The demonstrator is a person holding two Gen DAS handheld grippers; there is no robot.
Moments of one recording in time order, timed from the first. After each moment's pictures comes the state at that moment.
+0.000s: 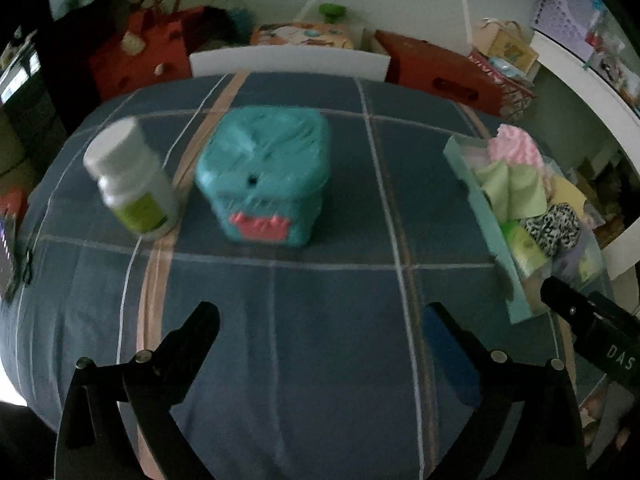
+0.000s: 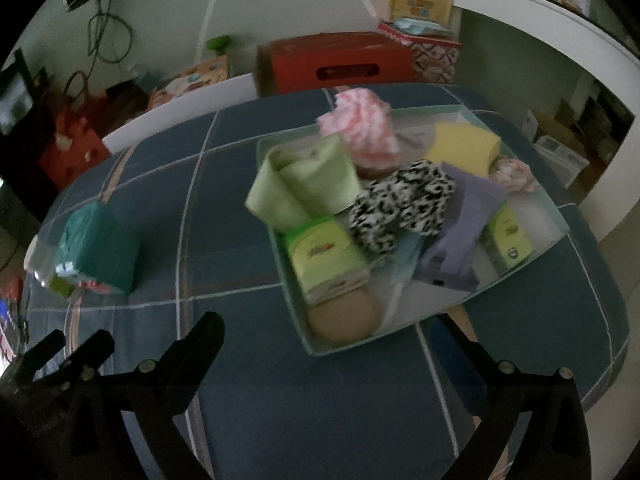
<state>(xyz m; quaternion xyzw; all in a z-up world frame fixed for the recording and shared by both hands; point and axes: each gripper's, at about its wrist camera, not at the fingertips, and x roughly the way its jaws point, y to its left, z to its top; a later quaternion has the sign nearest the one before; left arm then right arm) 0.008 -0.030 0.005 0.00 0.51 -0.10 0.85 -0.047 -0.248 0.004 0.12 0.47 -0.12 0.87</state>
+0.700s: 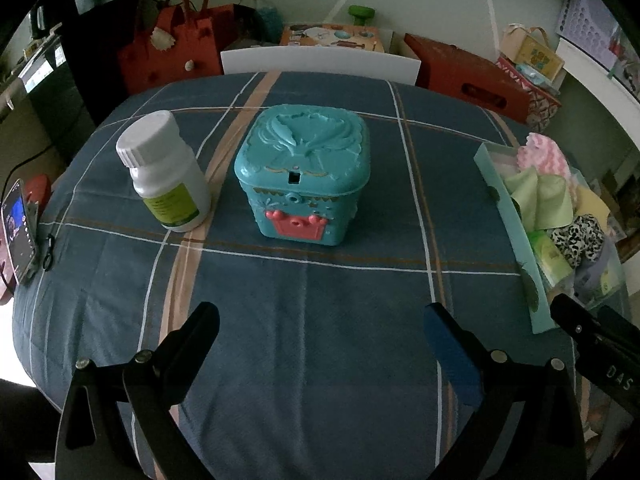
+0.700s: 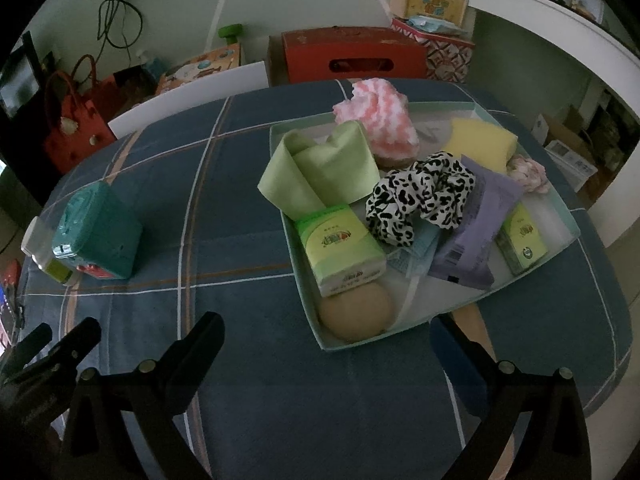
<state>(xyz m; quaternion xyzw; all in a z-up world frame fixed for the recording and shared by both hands) 0.014 -0.028 0.005 0.01 0.50 -0.05 0.86 -0.042 -0.240 -0.005 0.11 0.48 -0.11 0.87</state>
